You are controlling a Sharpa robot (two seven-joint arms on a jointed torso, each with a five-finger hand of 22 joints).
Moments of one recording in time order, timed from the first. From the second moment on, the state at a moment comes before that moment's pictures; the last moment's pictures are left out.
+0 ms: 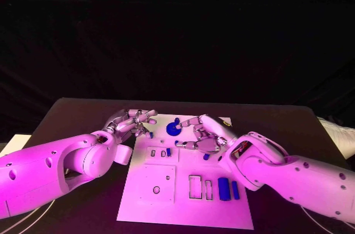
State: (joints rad) left arm 1.18 -0.95 -0.02 1.60 -0.09 -0.31 0.30; left_hand 1.36 0.02 0.08 0.08 0.12 1.08 0.13 0.10 0.08 1.36 0.04 0.21 0.16 1.47 -0.03 1.13 1.14 0.15 1.31 0.07 0.90 0.58; right arm 1.07 -0.80 0.09 1.70 -1.34 -0.53 0.08; right_hand 1.25 -0.10 0.09 0.09 0.15 0.93 0.16 0.08 0.07 1.42 0.07 1.28 1.31 1.47 -0.01 1.53 1.31 0.04 1.46 0.10 1.49 1.31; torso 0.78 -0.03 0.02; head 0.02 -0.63
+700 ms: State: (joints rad) left arm 1.29 -0.87 -0.02 1.58 -0.83 0.05 -0.48; left_hand 1.21 0.03 -0.10 0.28 0.11 1.04 0.05 0.48 0.47 1.34 -0.02 1.16 1.10 1.47 -0.08 1.57 1.31 0.08 1.41 0.03 1.39 1.23; right arm 1.16 -0.99 0.10 1.66 -0.90 -0.53 0.16; right_hand 1.26 -0.09 0.09 0.10 0.16 0.94 0.16 0.08 0.08 1.42 0.07 1.28 1.31 1.47 -0.01 1.53 1.31 0.04 1.46 0.10 1.49 1.31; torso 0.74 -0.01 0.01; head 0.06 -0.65
